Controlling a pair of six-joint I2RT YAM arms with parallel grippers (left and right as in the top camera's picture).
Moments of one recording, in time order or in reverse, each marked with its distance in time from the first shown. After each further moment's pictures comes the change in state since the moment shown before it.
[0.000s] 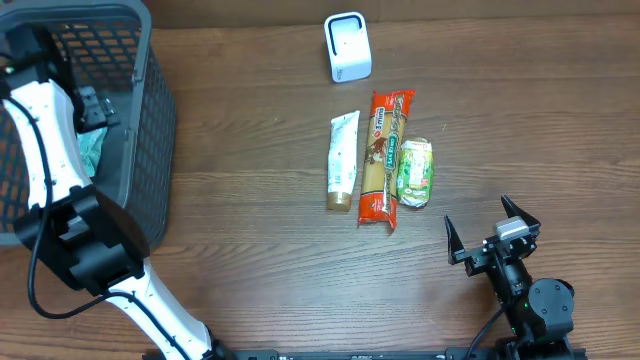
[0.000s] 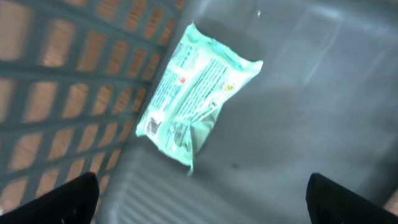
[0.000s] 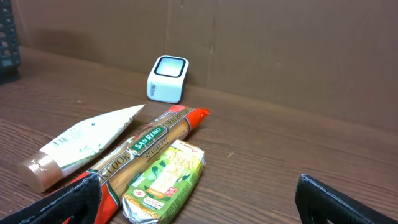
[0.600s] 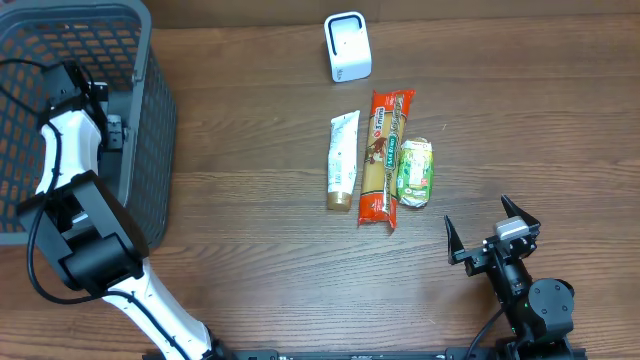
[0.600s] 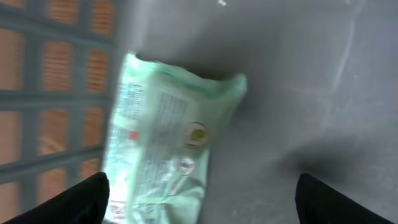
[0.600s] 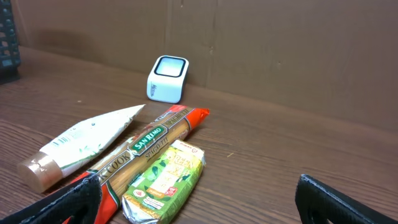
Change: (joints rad) left arm 0.012 0.000 -0.359 0.483 0.008 0.333; right arm 0.000 0.000 0.000 0.000 -0.001 -0.001
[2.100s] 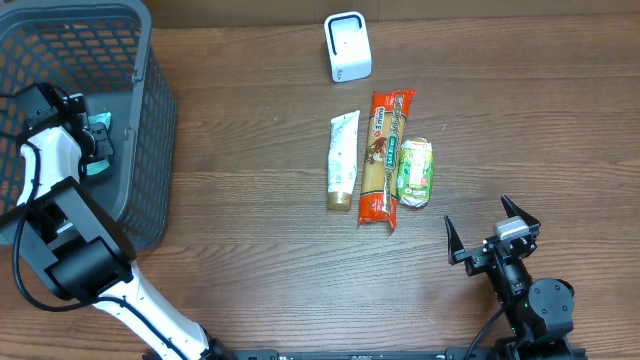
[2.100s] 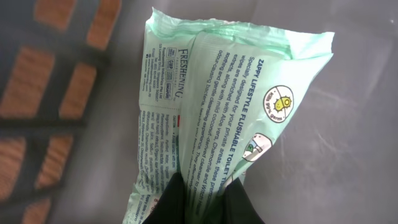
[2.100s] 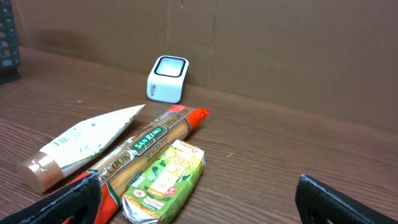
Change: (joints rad) left arm 0.100 -0.003 -0.038 0.013 0.209 -0.212; right arm 0.000 0.000 0.000 0.000 0.000 0.000
